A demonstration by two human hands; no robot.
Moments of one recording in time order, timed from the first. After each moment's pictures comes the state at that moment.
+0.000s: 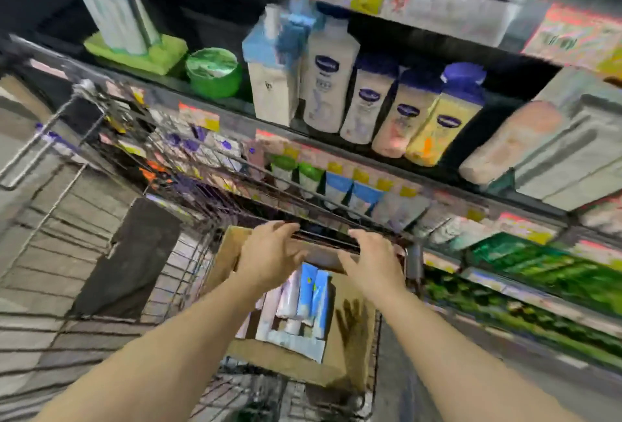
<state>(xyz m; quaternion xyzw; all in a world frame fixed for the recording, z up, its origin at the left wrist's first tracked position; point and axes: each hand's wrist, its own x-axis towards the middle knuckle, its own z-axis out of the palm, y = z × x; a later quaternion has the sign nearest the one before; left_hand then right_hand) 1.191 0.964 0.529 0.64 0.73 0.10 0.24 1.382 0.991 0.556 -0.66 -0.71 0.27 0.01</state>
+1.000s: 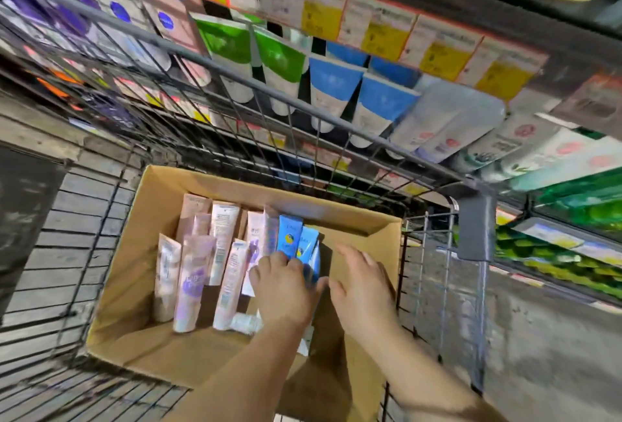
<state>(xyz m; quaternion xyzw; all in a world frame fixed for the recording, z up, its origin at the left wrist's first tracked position) 1.296 0.931 0.284 0.54 0.80 -0.09 0.25 1.407 0.962 0.356 -0.67 -0.63 0.39 -0.03</state>
